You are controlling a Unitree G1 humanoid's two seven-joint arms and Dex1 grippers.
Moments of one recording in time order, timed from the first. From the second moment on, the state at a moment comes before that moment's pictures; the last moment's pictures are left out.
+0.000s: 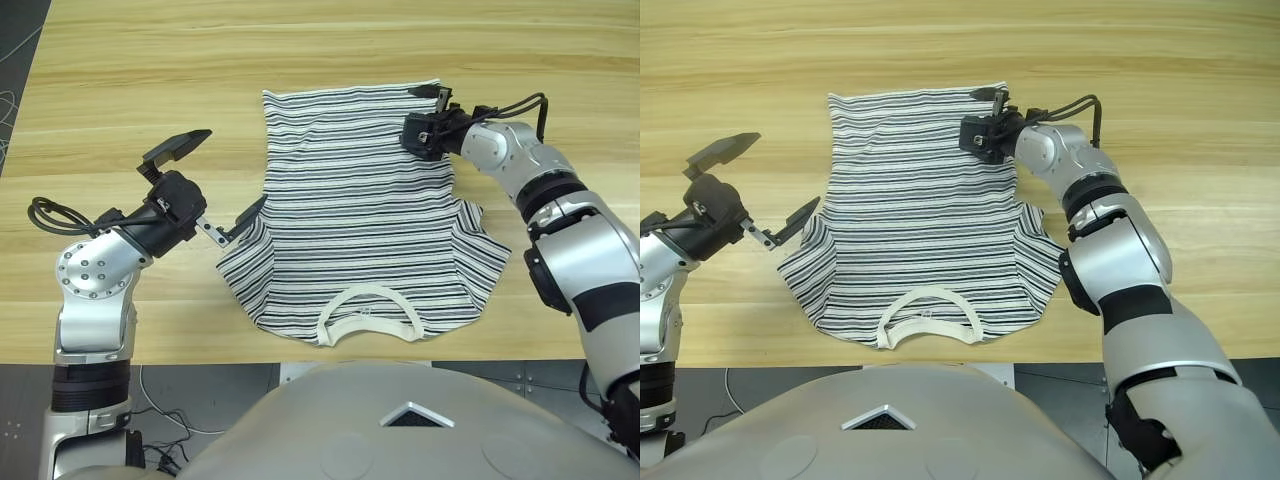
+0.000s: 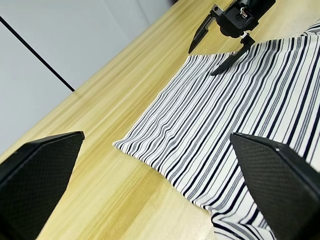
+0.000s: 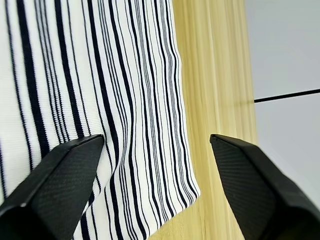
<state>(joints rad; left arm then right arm) 0.25 0.68 0.12 -0.24 -0.18 -0.14 -0.72 -0.88 -0.30 0.52 1.30 -0.59 -0.55 0.24</state>
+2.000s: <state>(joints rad) 0.75 0.05 0.17 -0.38 -0.58 0.17 -0.28 -0.42 -0.48 -0.16 0.37 0.09 -0.51 0.34</state>
